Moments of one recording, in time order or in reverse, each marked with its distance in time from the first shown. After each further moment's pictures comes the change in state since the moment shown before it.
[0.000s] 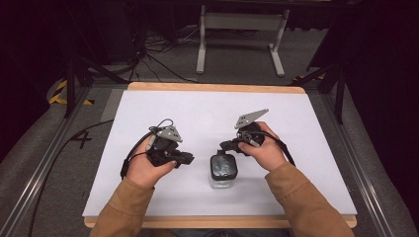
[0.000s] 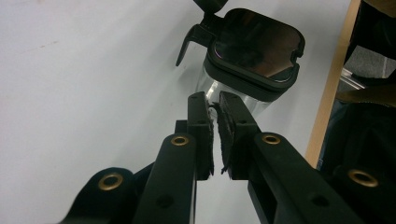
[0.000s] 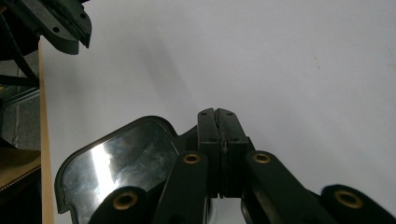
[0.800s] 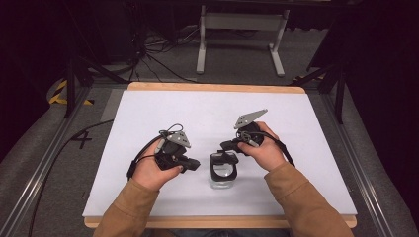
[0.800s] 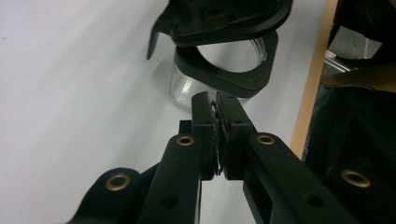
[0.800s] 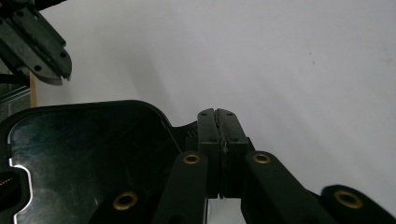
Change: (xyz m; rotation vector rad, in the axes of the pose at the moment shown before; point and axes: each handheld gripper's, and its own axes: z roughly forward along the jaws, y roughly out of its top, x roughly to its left) left arm -0.011 0.004 0.019 0.051 -0.077 0.043; right arm 0.000 0.000 0.002 0.016 -0.023 0.003
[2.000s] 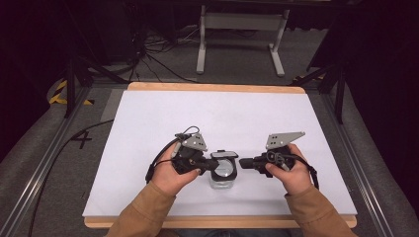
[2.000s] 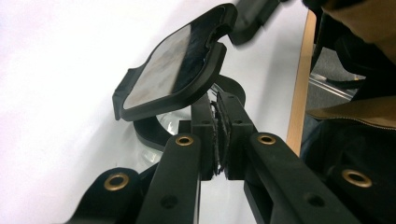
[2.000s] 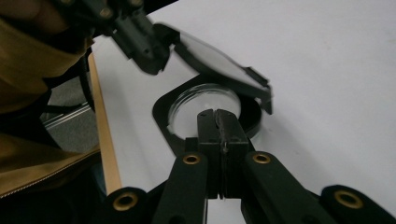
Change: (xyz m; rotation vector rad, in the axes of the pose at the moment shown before) left arm -0.021 0.021 0.021 -0.131 -0.005 0.055; right arm 0.038 -0.061 -0.055 -0.160 0.061 0.042
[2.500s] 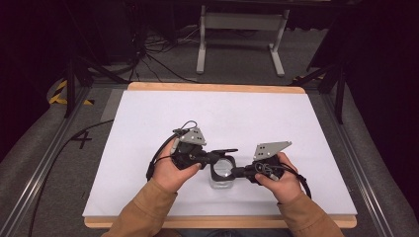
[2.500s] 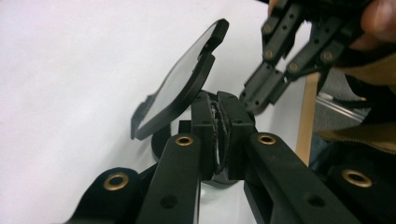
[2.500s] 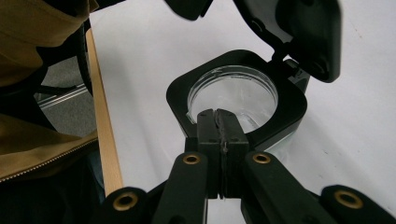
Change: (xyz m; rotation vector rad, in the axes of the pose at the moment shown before) left arm 0.005 0.008 -0.007 -0.079 0.038 -0.010; right arm 0.015 -0.008 0.024 0.044 -0.005 -0.053
